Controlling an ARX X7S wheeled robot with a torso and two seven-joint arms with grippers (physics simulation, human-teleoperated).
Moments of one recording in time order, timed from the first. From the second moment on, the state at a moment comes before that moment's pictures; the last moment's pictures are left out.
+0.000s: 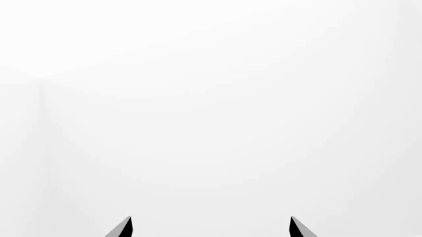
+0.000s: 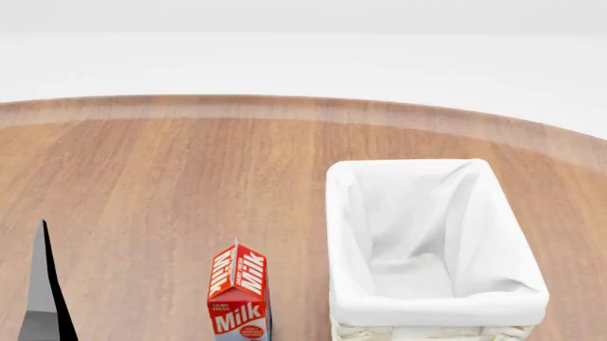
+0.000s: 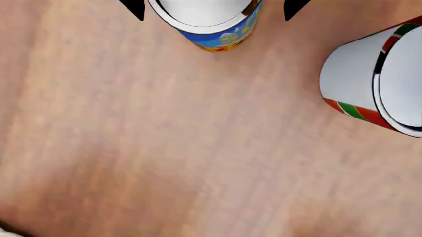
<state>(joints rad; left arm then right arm) 0.03 -0.34 0.22 0.89 0.11 -0.33 -0.30 -0.07 0.74 -0.60 -0.50 0.96 0.97 0.62</state>
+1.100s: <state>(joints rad) 0.03 -0.35 0.22 0.89 0.10 -0.32 -0.32 -0.03 0.80 -0.49 -0.68 1.11 0.93 0.72</state>
